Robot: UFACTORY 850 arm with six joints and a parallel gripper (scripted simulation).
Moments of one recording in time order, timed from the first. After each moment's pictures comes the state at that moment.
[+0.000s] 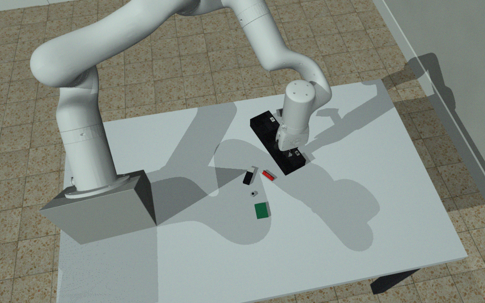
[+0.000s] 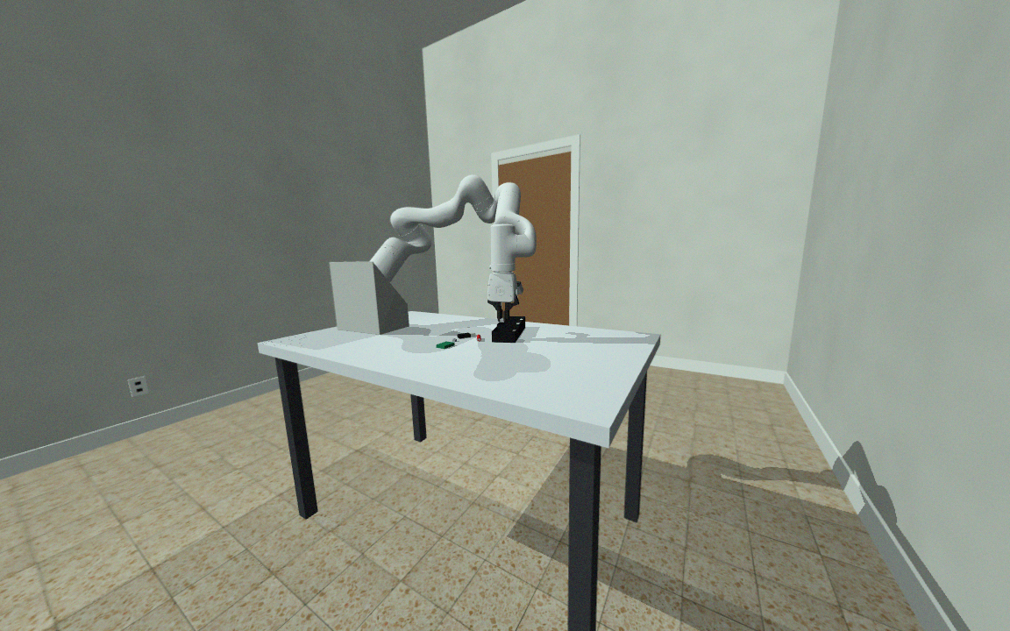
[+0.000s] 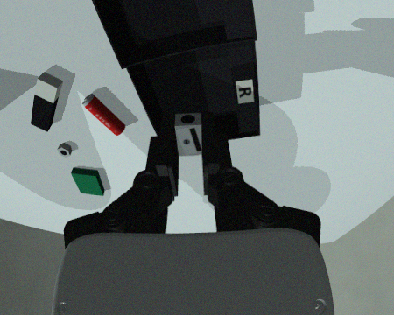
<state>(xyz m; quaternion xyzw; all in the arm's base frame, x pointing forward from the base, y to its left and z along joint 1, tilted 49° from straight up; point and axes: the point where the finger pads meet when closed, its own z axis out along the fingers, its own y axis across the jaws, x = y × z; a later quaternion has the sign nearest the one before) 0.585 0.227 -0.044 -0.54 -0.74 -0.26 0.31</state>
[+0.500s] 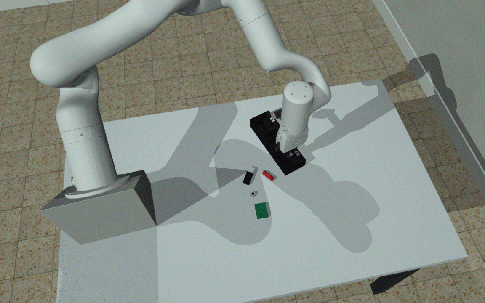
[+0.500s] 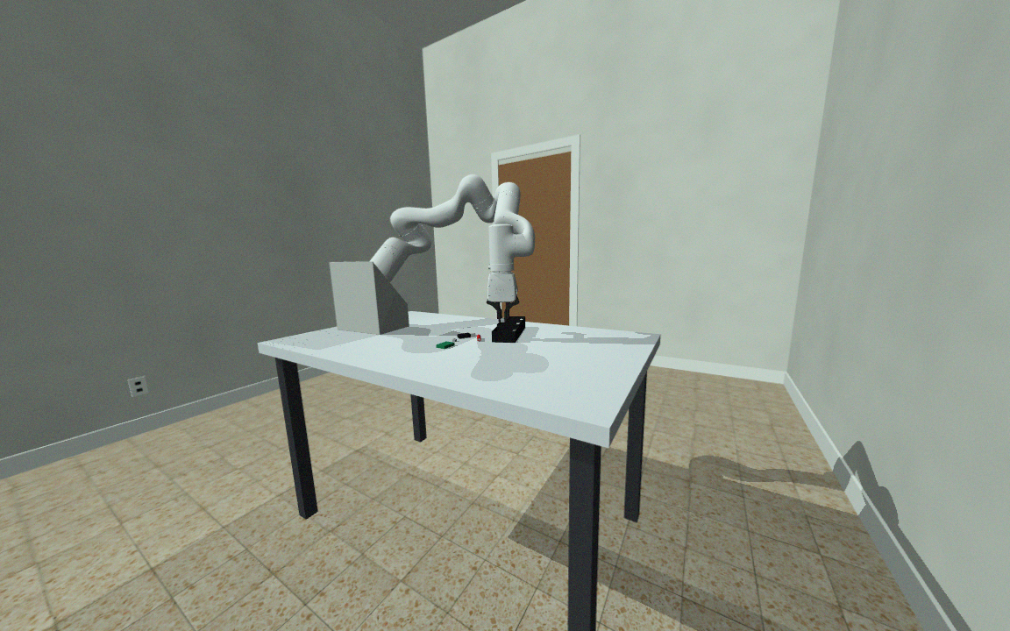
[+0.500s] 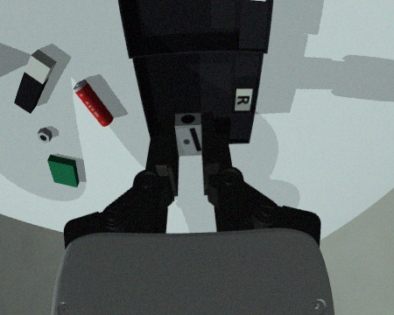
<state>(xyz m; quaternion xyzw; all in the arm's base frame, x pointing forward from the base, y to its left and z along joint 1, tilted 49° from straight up) 0.585 0.227 -0.044 -0.47 -0.78 -0.30 0.28</state>
